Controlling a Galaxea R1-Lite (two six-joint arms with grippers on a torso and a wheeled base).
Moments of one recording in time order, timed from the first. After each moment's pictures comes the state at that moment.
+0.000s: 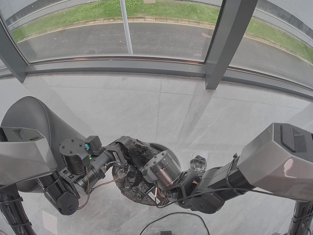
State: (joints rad) left arm -0.47 2.09 -0.43 -1.55 0.06 -0.30; right arm 0.94 2.22 -1.14 -0.29 -0.34 -0.03
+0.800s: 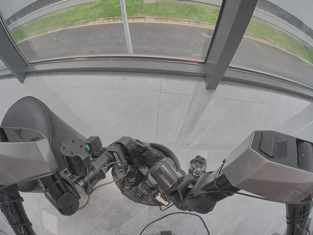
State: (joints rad) left arm -0.48 2.10 -0.43 -1.55 0.06 -0.30; right arm 0.92 2.30 -1.15 -0.27 -0.46 -0.19
